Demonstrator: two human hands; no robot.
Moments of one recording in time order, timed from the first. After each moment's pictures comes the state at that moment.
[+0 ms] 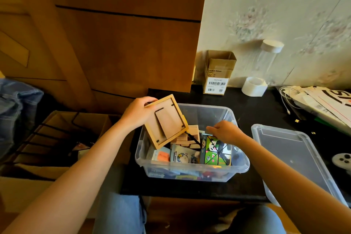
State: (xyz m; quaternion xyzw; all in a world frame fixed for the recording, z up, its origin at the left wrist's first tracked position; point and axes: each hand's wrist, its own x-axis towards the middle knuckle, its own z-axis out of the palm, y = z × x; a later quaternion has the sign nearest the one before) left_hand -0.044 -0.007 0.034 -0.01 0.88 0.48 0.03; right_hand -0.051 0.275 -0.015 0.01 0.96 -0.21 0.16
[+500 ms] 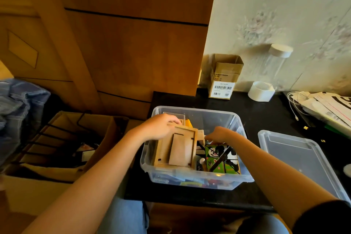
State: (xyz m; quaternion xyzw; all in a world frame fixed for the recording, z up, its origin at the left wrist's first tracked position) left_hand -0.048 0.017 0.018 0.13 0.92 0.32 0.17; right_hand -0.084 0.246 -0.030 0.04 0.94 -0.15 0.29
